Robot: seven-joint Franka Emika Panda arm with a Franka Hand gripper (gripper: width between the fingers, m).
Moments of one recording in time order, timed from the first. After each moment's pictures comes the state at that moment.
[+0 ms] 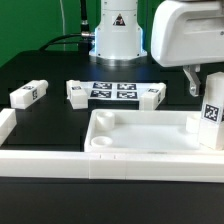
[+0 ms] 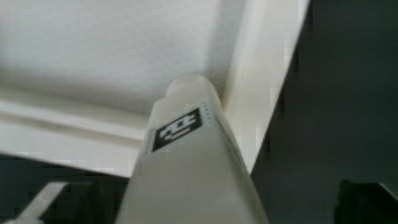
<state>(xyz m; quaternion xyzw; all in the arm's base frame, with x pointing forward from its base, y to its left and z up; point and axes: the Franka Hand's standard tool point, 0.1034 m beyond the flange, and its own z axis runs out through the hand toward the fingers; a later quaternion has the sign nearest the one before) 0.632 0.111 0.111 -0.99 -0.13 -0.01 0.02</state>
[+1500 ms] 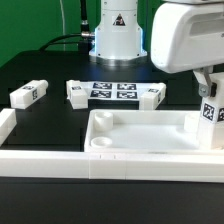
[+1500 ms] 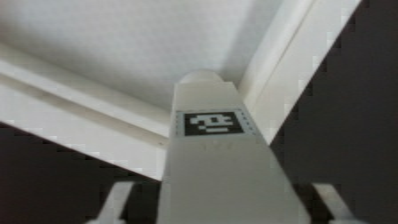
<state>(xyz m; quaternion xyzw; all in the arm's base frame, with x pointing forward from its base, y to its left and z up) 0.632 0.104 0.108 -0.99 -0.14 -0.01 0.03</state>
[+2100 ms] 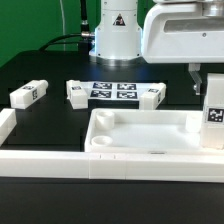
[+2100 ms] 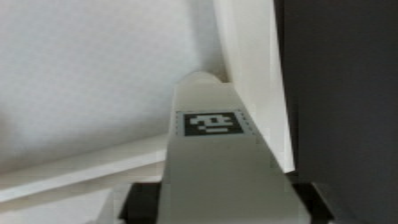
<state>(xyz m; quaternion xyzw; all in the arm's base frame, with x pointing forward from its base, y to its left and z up) 0.632 0.102 0.108 -0.99 0.15 -0.01 0.04</state>
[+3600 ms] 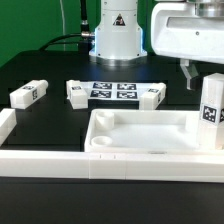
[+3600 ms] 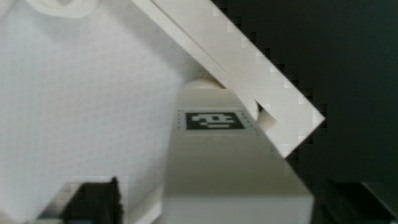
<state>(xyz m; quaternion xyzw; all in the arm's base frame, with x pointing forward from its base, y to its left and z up) 0.632 0.102 0.108 -0.94 0.34 0.00 0.04</state>
